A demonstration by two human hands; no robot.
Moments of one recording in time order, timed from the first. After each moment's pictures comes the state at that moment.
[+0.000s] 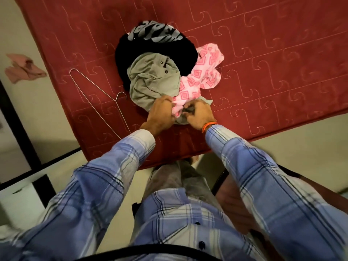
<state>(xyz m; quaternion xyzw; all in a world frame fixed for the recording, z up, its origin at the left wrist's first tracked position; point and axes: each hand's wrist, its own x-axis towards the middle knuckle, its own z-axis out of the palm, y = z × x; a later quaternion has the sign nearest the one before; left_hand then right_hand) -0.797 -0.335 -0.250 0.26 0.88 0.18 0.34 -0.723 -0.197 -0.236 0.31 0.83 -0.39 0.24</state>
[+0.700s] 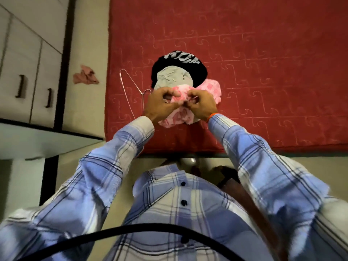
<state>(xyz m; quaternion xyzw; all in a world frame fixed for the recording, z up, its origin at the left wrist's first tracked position) -0.682 -0.368 -0.083 0.11 0.85 0.50 0.14 -0.659 -0.199 -0.128 0.10 0.88 -0.46 0.06</state>
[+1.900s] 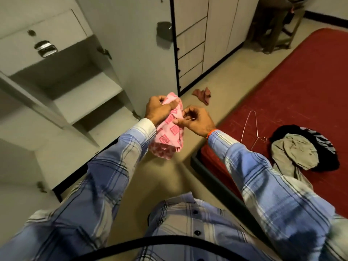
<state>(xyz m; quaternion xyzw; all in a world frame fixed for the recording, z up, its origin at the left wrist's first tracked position) -0.492 -0.783 0.034 -0.37 0.73 0.55 -0.16 -0.570 -0.645 -0.013 -0.30 0.72 -0.58 0.24</state>
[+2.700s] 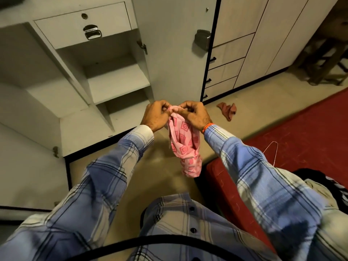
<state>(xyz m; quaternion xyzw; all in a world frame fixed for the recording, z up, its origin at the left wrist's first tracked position) -0.467 -0.800 0.034 -0.42 0.82 0.34 -0.19 -0.605 -0.717 0.000 -0.40 0.68 -0.52 0.32</state>
